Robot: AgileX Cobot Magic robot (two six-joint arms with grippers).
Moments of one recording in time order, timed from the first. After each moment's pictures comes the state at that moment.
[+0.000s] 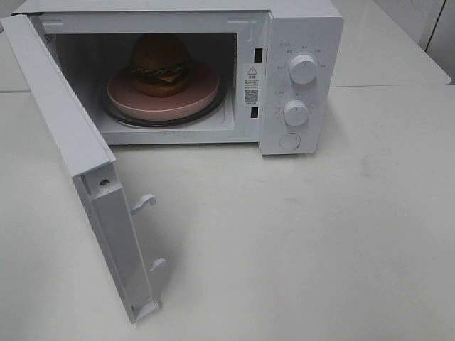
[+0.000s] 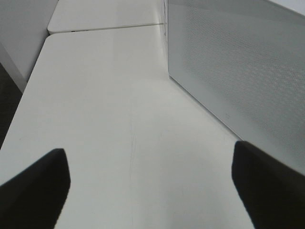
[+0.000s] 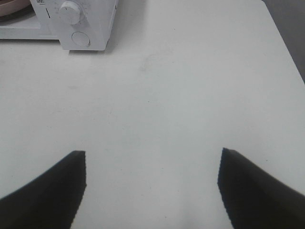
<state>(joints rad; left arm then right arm) -0.02 0.15 -0.55 -0.01 0.95 0.07 0.06 0.00 -0.51 -0.02 1.05 0.04</state>
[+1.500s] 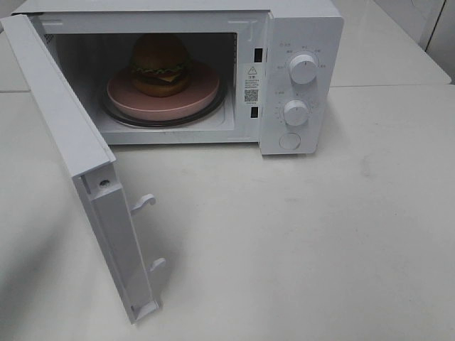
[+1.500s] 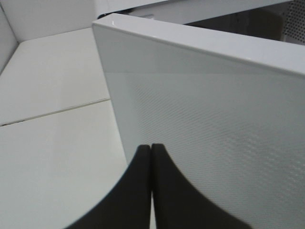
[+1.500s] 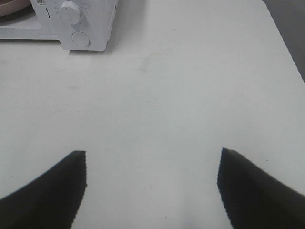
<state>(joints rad) -0.24 0.97 -0.23 -0.06 -0.43 0.16 0.06 0.00 -0.51 -0.02 1.05 0.04</state>
